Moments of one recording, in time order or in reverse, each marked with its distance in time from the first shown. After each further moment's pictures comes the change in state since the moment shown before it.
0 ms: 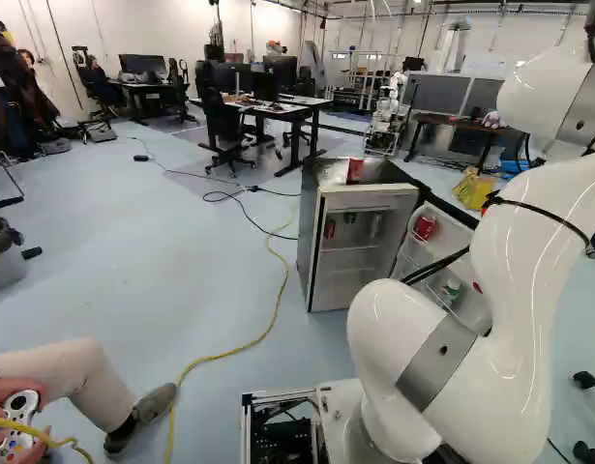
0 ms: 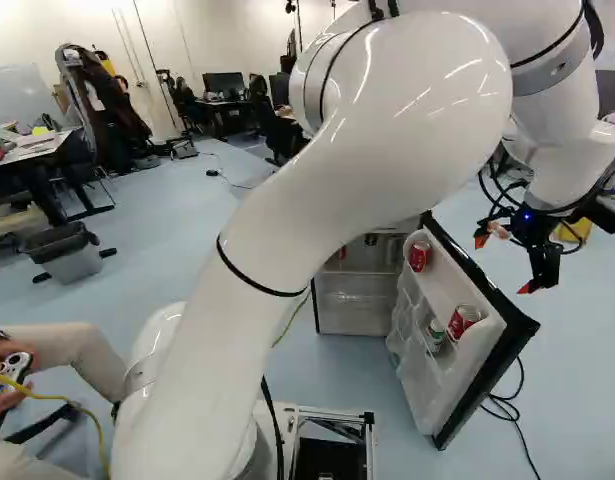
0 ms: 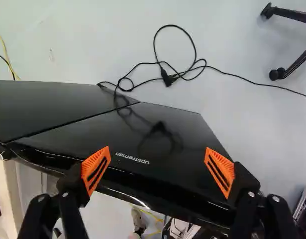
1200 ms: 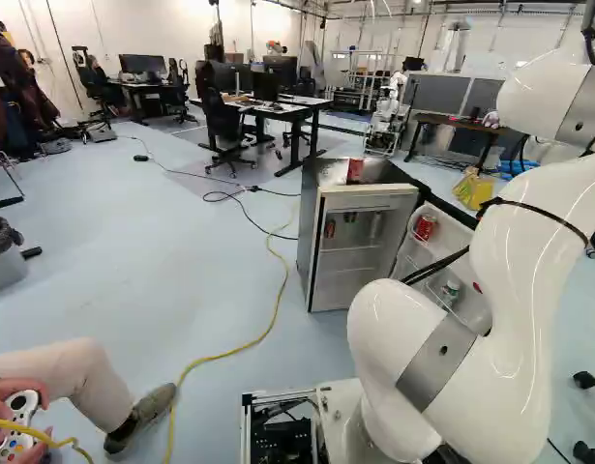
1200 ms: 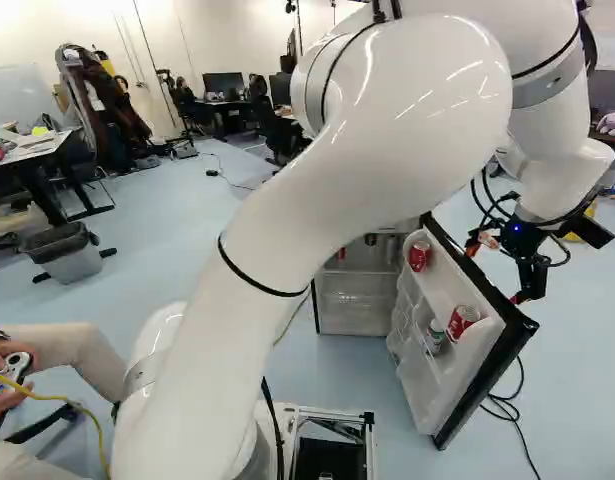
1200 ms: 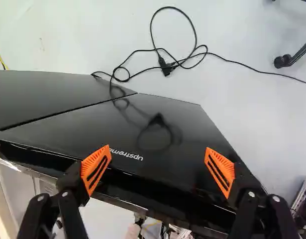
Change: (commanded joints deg) arm 0.4 0.9 4.2 0.0 0.0 0.0
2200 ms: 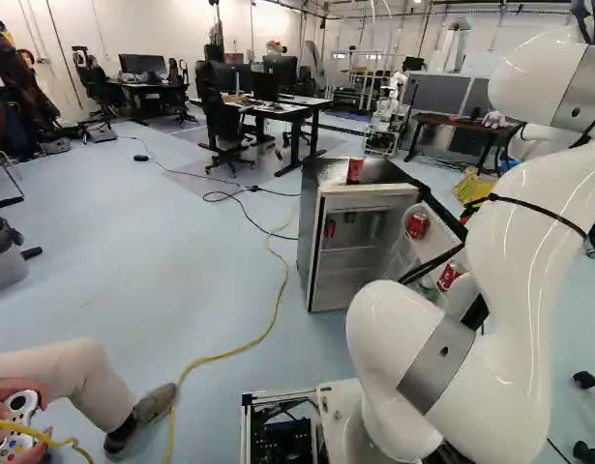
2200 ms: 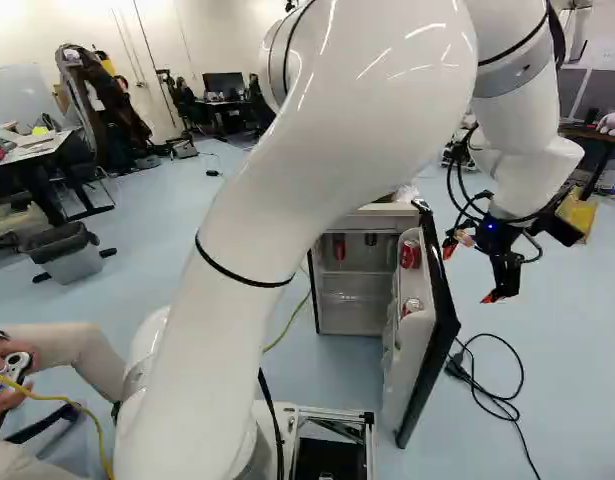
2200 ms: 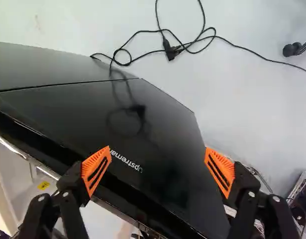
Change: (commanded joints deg) arm 2.8 4.7 7.4 0.0 0.0 0.0
